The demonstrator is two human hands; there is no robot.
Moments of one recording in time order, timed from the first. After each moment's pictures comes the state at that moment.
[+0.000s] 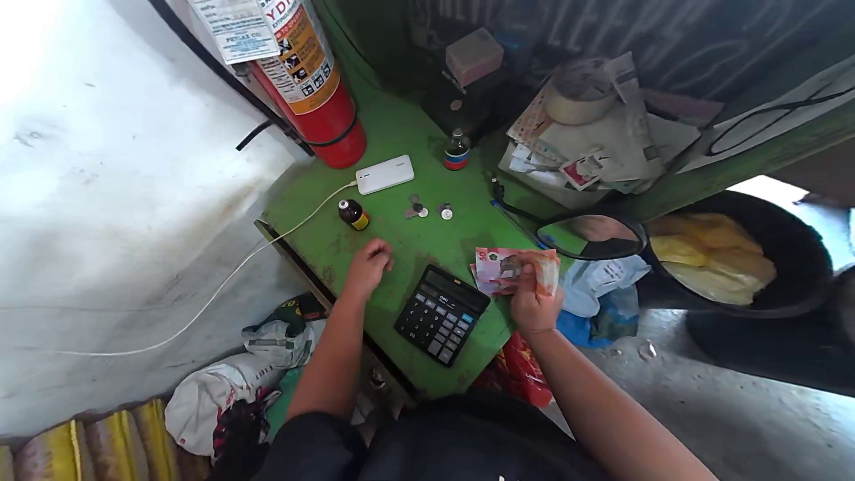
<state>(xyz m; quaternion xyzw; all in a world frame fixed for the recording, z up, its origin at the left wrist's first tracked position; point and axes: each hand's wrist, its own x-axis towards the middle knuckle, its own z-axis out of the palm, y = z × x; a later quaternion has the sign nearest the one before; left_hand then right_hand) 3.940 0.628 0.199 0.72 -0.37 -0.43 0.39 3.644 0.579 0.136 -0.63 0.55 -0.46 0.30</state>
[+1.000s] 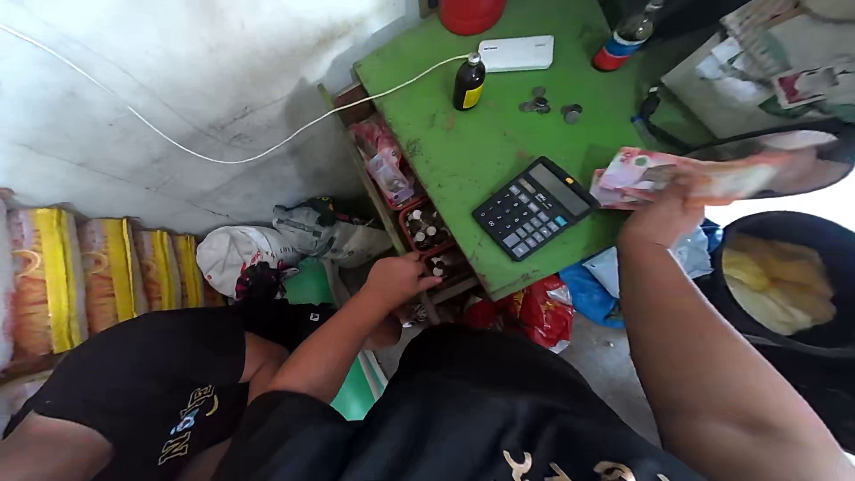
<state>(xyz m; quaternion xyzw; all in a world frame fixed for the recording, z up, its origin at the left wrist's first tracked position) 3.901 0.885 0.190 0.75 -0.58 -0.31 -0.01 3.654 0.587 0.163 -0.52 0.61 -0.47 0.37</state>
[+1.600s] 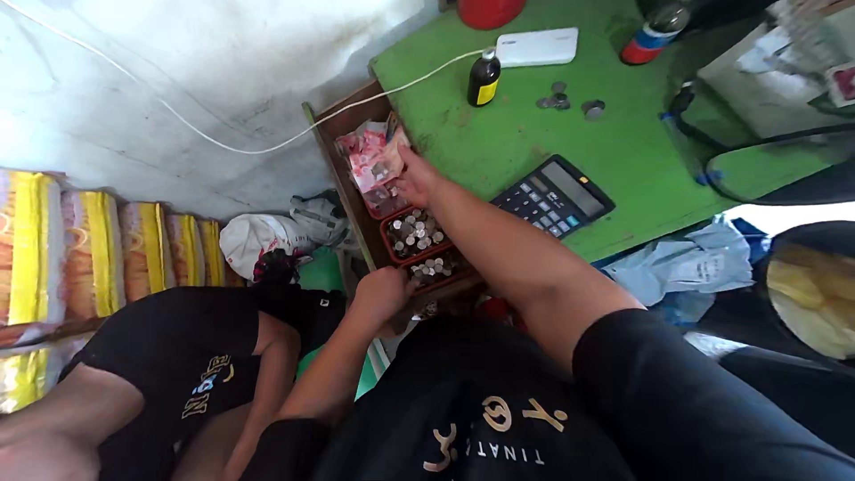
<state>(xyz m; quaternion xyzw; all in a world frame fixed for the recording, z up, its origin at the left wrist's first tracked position) 3.881 0.915 0.219 0.84 -0.37 -0.39 -0.06 3.936 0.710 0.190 -0.41 0.35 0.00 0.85</state>
